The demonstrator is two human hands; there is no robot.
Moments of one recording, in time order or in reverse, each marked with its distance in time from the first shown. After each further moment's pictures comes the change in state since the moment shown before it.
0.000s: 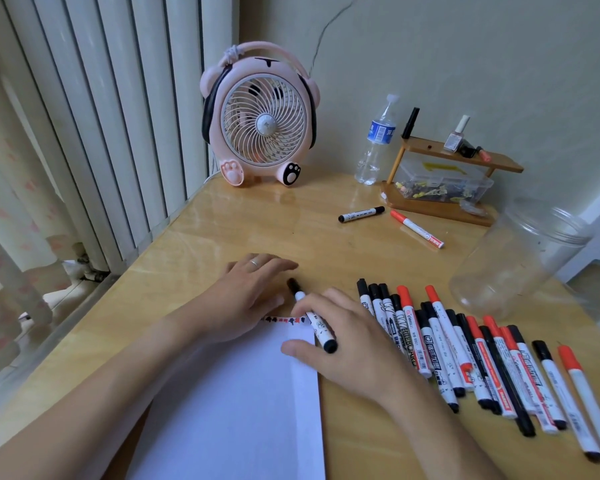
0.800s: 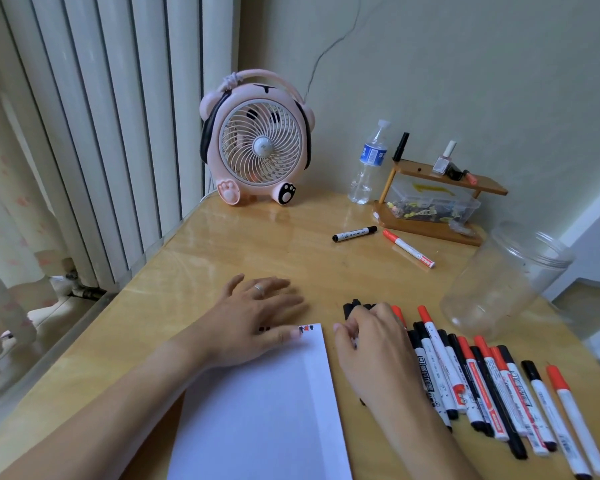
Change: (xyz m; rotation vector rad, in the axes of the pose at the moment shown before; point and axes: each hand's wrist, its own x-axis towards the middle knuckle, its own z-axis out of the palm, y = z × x) left_hand 0.004 0.006 0.002 0.084 -0.130 -0.043; right_hand 0.002 0.009 -0.002 -0.297 0.342 0.379
